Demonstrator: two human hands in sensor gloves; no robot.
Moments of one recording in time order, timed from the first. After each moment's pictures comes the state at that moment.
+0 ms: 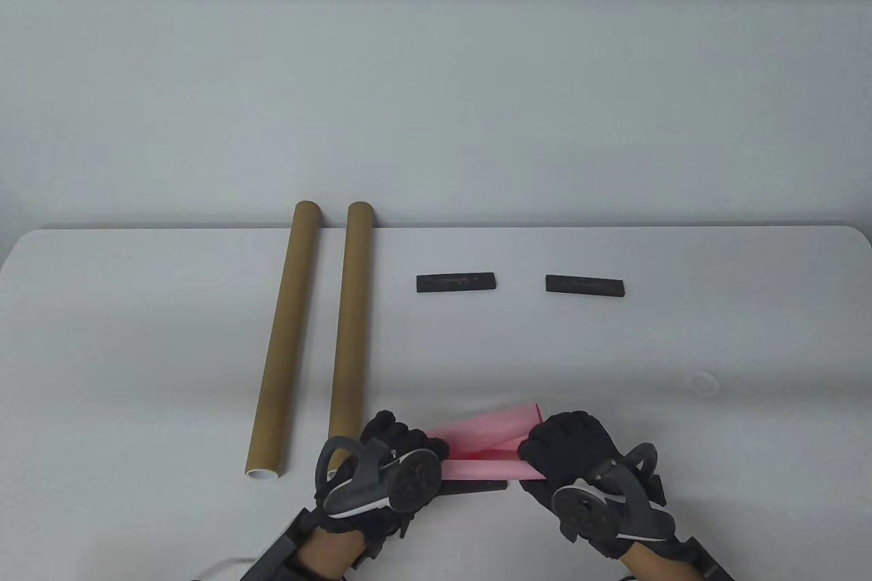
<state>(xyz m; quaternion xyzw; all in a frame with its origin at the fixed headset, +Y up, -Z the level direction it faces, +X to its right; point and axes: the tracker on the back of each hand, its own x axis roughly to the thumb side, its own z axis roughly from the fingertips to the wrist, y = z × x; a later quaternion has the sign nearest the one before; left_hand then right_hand) -0.082 -0.701 -0.286 0.05 -0.27 -0.02 0.96 0.162 -0.686 -0.271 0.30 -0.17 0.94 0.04</state>
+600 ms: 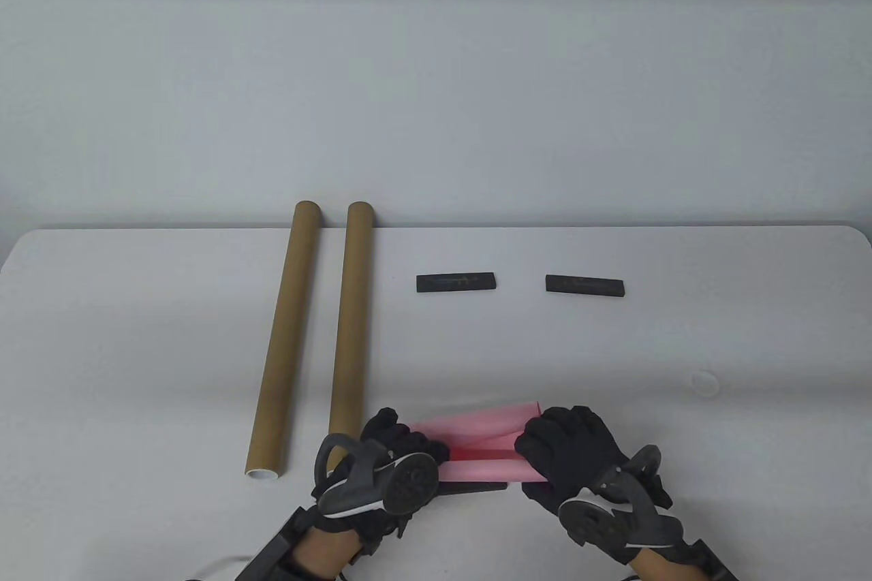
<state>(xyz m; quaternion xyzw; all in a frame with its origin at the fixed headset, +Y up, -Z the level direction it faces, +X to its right) -0.087 -0.697 -0.288 0.03 -0.29 0.03 0.96 0.161 -0.683 -0.263 0.33 -0.19 0.93 0.02</state>
